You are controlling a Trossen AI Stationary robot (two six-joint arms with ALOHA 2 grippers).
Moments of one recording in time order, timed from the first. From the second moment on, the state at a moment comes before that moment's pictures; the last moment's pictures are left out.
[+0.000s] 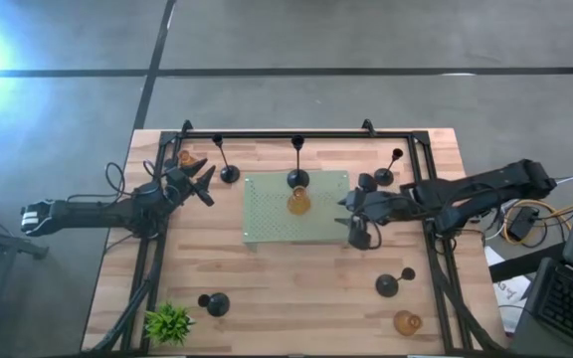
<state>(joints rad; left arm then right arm) 0.15 0.46 0.01 0.48 -0.69 0.00 0.19 1.18 0.97 -0.57 0.34 0.29</state>
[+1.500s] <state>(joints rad) 0.46 1.13 0.26 0.74 -0.67 -0.03 0.18 0.98 0.78 -0.59 0.58 0.13</state>
